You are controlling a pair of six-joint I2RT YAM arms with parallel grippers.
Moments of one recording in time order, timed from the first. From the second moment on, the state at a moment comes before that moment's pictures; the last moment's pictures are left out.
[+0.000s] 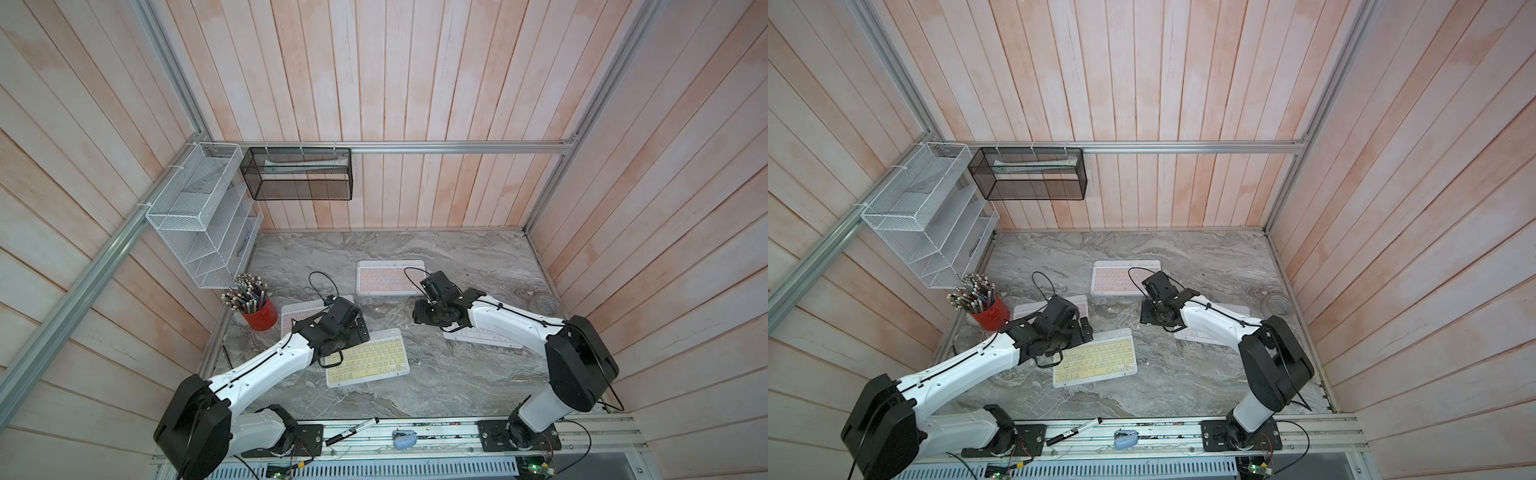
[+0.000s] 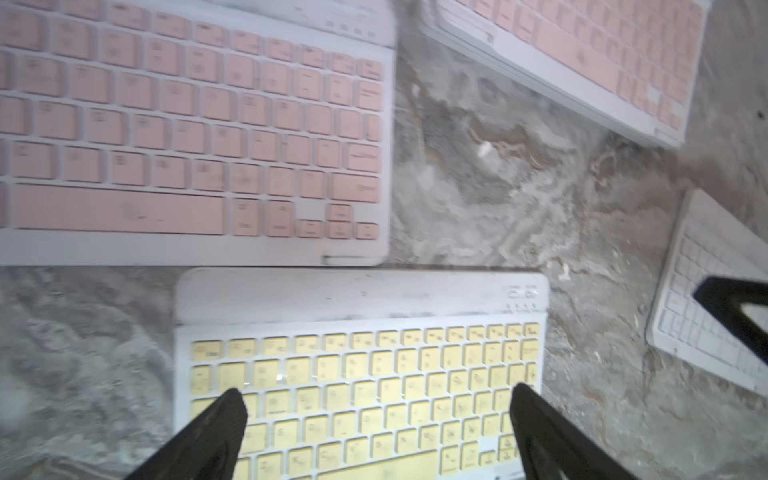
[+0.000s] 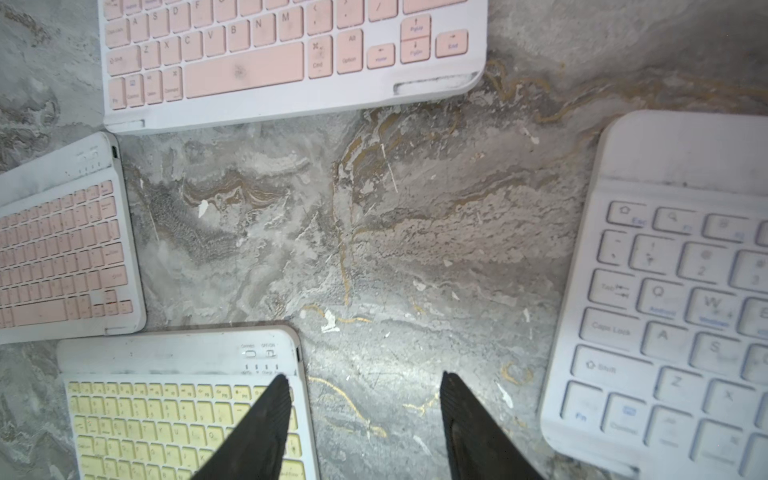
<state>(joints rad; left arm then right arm) -0.60 1.20 0.72 -0.58 -0.11 -0.89 0.71 1.62 1.07 -0.53 0.04 0.71</state>
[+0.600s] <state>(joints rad) -0.53 1.11 0.56 -0.56 -0.06 -0.88 0.94 1.73 1.16 -0.64 0.08 0.81</state>
